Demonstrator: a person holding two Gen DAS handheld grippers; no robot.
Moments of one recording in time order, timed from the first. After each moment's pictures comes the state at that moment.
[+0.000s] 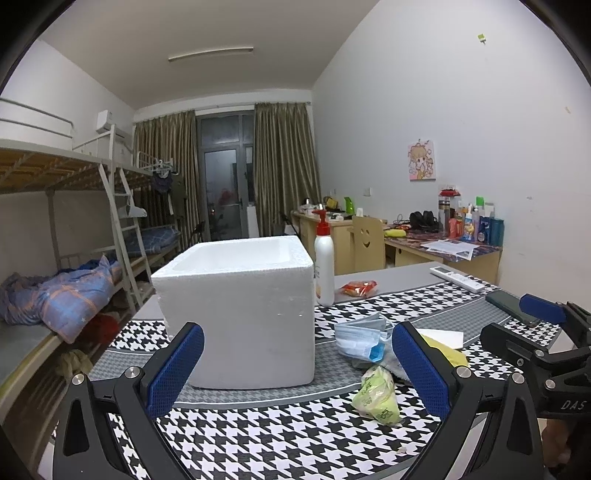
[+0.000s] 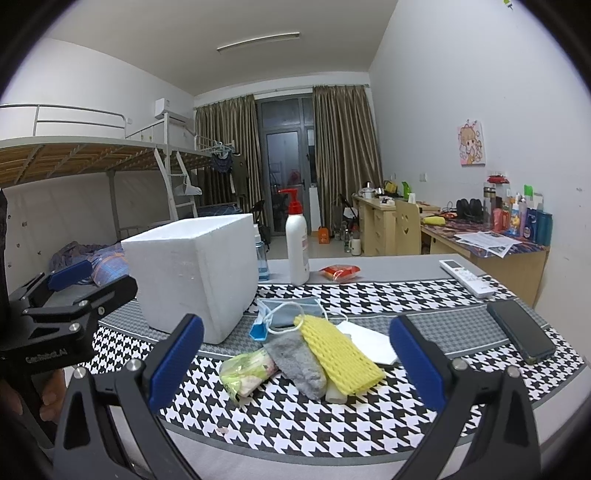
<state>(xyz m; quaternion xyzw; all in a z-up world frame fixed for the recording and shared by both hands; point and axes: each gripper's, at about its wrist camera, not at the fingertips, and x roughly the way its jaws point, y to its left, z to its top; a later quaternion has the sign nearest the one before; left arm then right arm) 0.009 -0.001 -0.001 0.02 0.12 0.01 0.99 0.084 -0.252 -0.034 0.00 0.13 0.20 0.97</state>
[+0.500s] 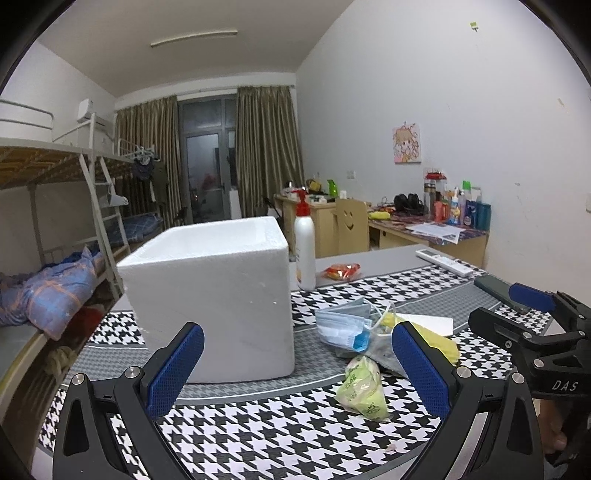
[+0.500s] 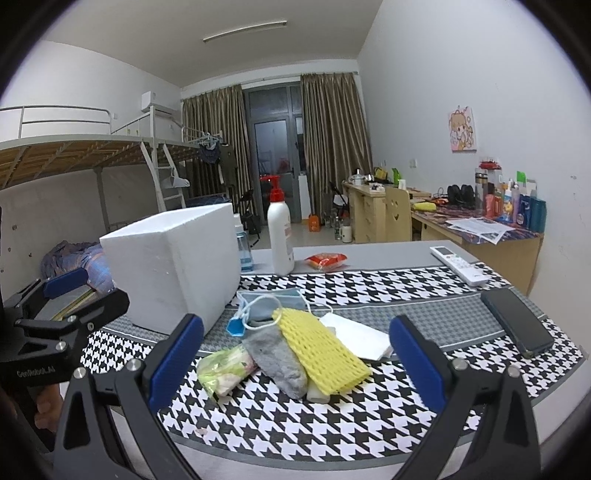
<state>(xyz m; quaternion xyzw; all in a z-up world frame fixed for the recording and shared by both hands) 0.031 -0.013 -0.012 0.03 0.16 -0.02 0.99 0.106 -0.261 -0.040 0.01 0.16 0.18 0.97</state>
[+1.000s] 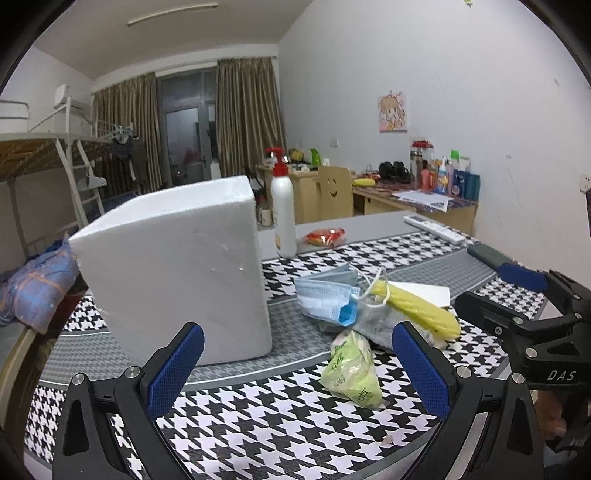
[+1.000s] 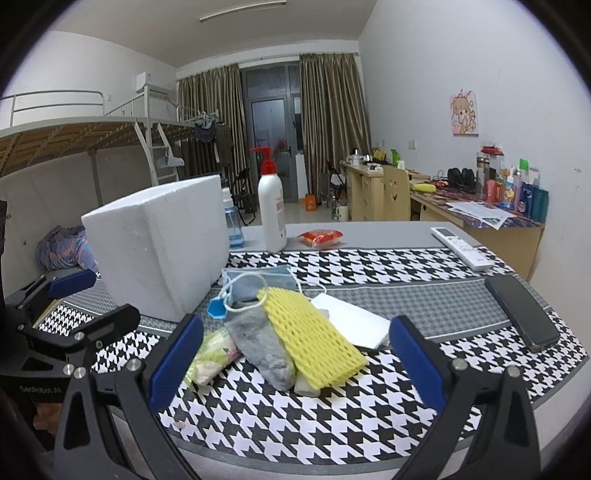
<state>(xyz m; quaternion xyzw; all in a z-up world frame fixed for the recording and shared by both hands) 0.059 -0.025 -0.034 0.04 0.23 -0.06 0.97 0.129 -0.262 -0.055 -0.01 0.20 0.18 0.96</state>
